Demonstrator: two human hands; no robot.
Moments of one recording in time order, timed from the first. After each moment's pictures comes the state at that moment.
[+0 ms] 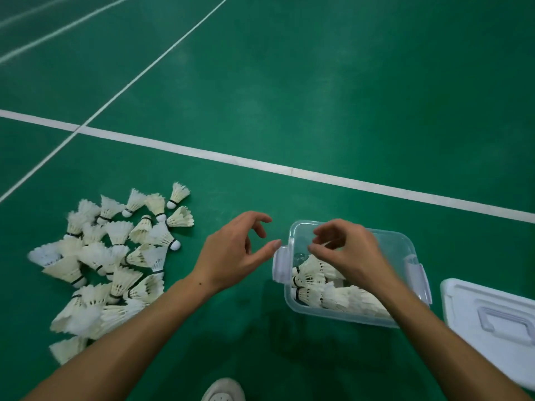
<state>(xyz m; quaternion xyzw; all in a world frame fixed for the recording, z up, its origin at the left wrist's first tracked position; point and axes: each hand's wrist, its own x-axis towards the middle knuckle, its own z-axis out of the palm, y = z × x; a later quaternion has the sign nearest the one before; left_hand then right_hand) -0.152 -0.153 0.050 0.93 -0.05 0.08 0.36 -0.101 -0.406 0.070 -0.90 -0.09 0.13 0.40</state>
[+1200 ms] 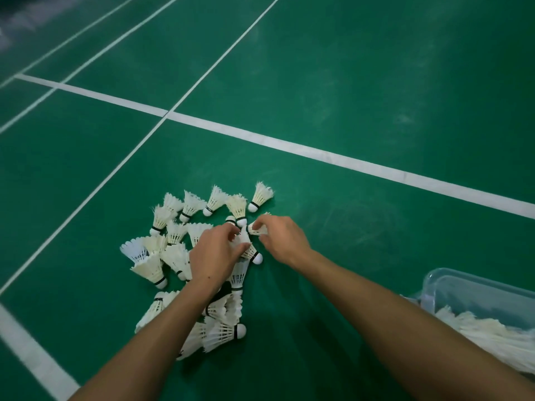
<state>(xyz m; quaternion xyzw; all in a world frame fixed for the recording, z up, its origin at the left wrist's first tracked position) -0.133 0.056 -0.050 0.94 0.31 0.02 0.15 -0.028 -0.079 -0.056 -0.89 -0.30 0.21 0.28</state>
